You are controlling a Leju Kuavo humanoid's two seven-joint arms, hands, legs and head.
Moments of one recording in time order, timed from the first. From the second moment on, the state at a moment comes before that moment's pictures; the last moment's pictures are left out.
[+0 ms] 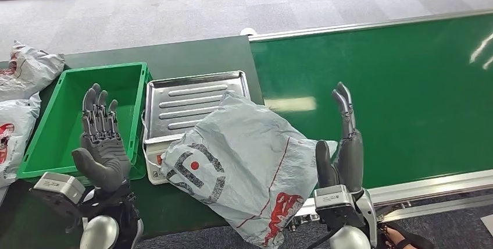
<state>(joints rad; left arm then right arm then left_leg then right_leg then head) 0.00 -0.13 -0.22 -1.74 -0.01 0.24 -0.43 0.02 0.06 0.28 -1.83 0.49 -0.34 -0.42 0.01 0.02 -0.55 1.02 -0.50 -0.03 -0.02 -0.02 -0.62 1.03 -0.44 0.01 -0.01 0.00</state>
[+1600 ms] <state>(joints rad) -0.85 0.23 -0.97 -0.87 -0.47 -0.39 -0.22 0.04 0.02 0.26 -1.73 0.38 -0.37 -0.44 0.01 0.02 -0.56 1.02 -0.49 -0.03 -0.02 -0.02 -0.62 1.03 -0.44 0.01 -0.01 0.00</state>
